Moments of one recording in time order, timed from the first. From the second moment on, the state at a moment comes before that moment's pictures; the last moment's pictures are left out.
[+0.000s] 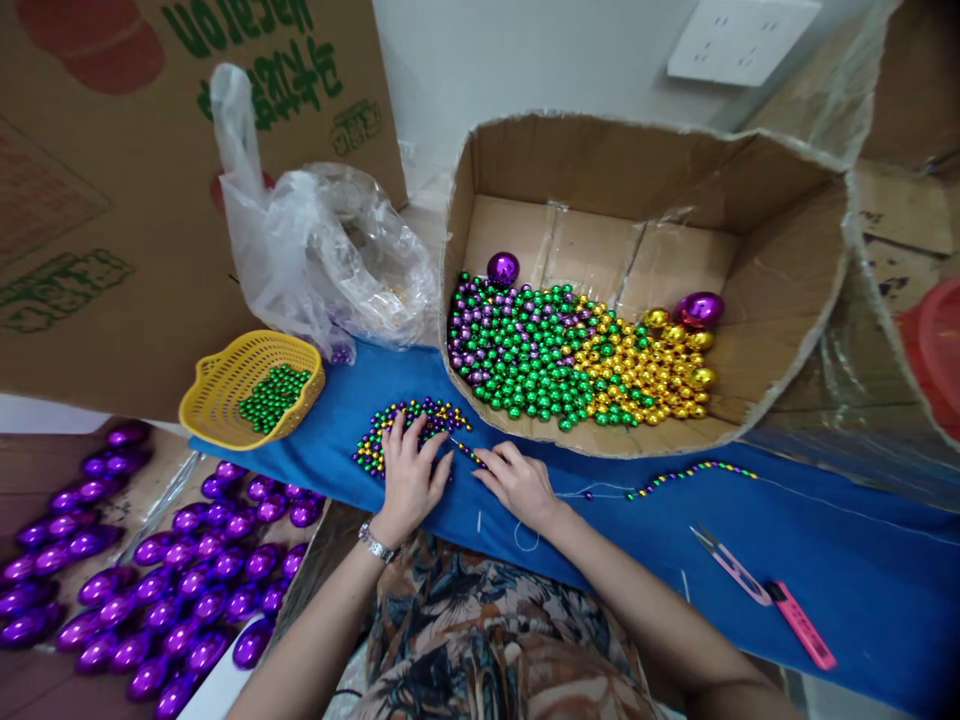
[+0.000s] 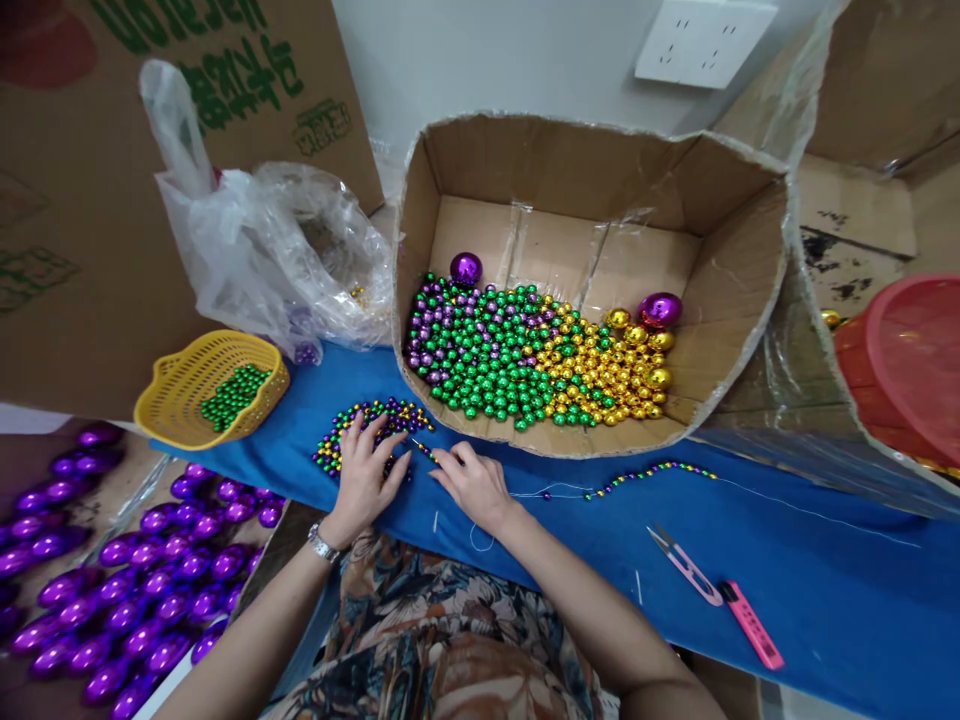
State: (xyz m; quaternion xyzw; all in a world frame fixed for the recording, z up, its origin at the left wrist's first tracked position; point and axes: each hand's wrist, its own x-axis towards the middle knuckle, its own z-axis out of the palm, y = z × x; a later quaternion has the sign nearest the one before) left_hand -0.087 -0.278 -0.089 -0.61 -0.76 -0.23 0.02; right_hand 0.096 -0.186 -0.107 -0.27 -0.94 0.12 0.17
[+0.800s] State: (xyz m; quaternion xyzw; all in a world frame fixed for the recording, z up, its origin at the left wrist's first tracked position) left_hand -0.100 -0.287 -0.097 -0.59 -0.78 -0.22 0.02; right_hand 0.083 -0.181 -0.104 -0.24 -0.95 0.11 0.17
